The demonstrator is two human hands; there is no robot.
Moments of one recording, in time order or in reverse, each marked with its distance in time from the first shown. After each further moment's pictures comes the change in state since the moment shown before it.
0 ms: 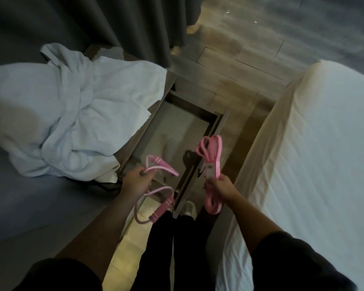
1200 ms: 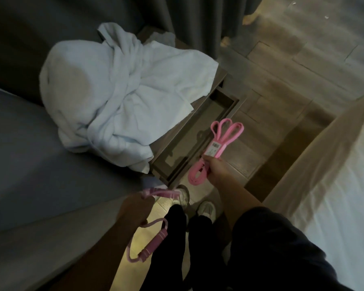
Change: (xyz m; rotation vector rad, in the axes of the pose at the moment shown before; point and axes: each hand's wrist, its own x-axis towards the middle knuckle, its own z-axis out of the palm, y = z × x) left_hand -0.028 -0.074 -0.039 0.200 0.068 -0.374; right_hand 0.080 -0.051 0.124 0.539 -0.125 0.115
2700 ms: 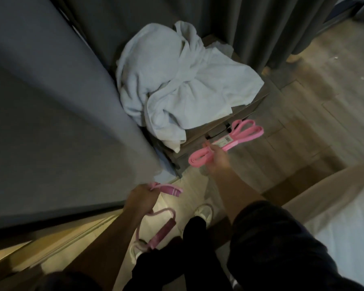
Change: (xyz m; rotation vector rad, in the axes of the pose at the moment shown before) left_hand -0.035 -0.086 0.007 -0.291 0.121 0.020; right_hand -0.049 0.029 0.080 -0.253 -0.128 -0.142
